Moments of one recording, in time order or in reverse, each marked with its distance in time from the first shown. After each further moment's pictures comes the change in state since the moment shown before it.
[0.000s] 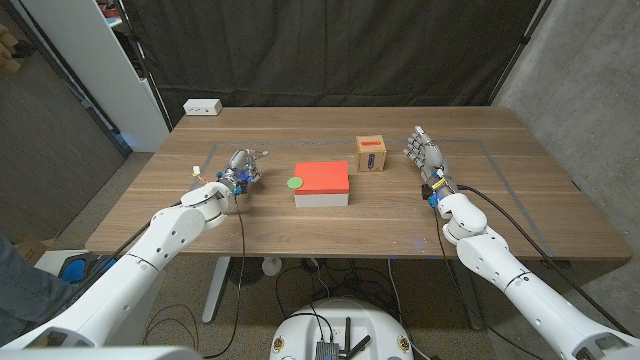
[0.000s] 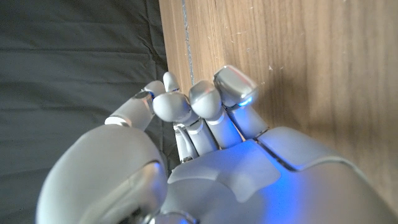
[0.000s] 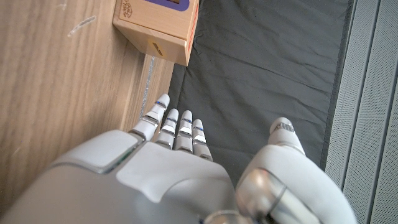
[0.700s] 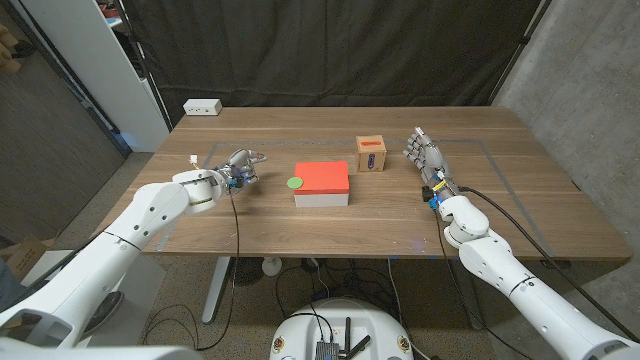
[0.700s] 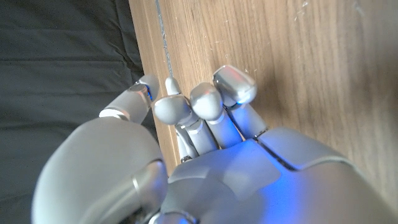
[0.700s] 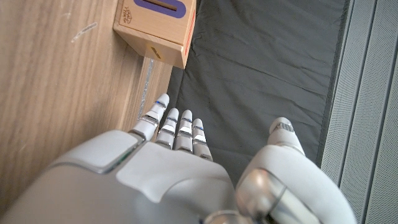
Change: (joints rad) left arm -0.058 0.086 -0.017 -0.076 -0.173 0.249 0.112; left_hand 0.031 -0.026 -0.080 0.024 0.000 -0.163 -0.009 0.027 0.078 -0.004 -0.004 0.061 -0.028 0.000 0.000 0.053 -0.053 -0.014 0.007 -0.027 -0.005; right arm -0.031 -0.022 0.007 -0.050 -0.009 -0.005 -0.014; right_hand -0.001 0.012 0.004 -0.004 0.000 0.010 0.000 0.000 0.000 0.005 -0.002 0.000 -0.009 0.005 0.005 0.005 -0.005 0.003 0.003 -0.008 0.000
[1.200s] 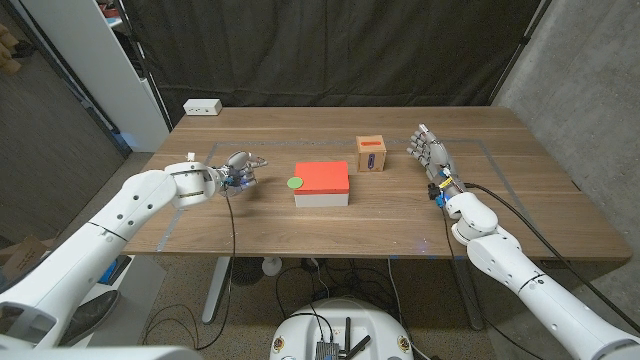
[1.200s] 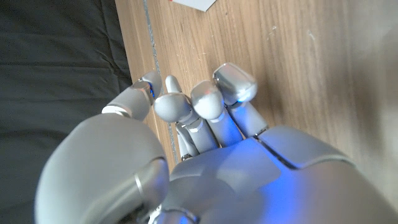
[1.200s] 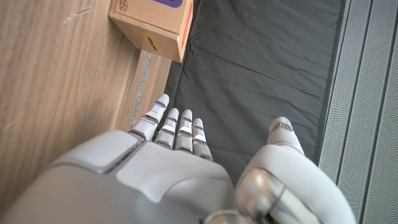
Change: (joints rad) left arm -0.014 0.060 -0.021 -0.040 -0.164 0.117 0.077; left_hand 0.031 0.007 0.007 -0.007 0.000 -0.008 -0.012 0.049 0.033 -0.009 -0.002 -0.001 -0.020 0.000 0.000 0.008 0.009 -0.007 0.004 0.000 0.000; right arm 0.000 -0.038 0.026 -0.004 0.030 -0.011 0.049; right_hand 0.000 0.000 -0.004 -0.004 0.000 0.004 0.004 0.000 0.000 0.005 0.005 0.000 -0.005 0.000 0.000 0.000 -0.005 0.000 0.000 -0.010 0.000
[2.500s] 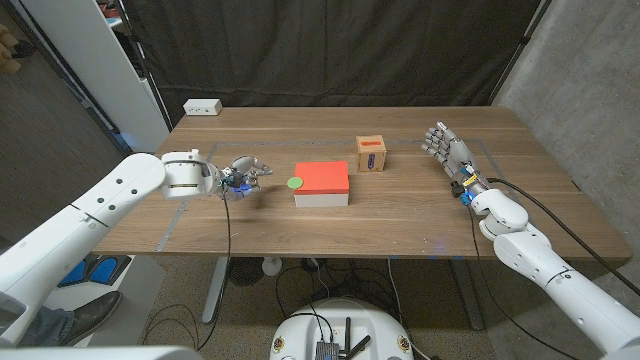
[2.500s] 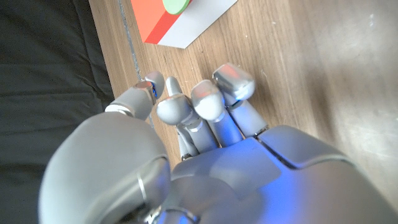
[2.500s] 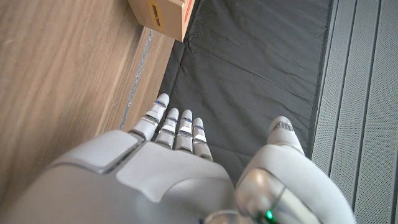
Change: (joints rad) left arm -0.056 0.135 0.078 -0.070 -0.234 0.076 0.093; left_hand 0.006 0.020 -0.008 0.008 0.000 -0.054 0.018 0.027 -0.032 -0.014 -0.003 0.020 0.071 -0.007 -0.004 0.000 0.039 -0.029 0.015 -0.008 0.000; right arm 0.010 -0.082 0.054 0.086 0.053 0.068 0.174; right_hand 0.000 0.000 0.002 -0.007 0.004 0.007 0.000 0.000 0.000 -0.002 -0.013 0.000 -0.014 0.017 -0.017 0.000 -0.009 0.041 -0.031 -0.013 0.000
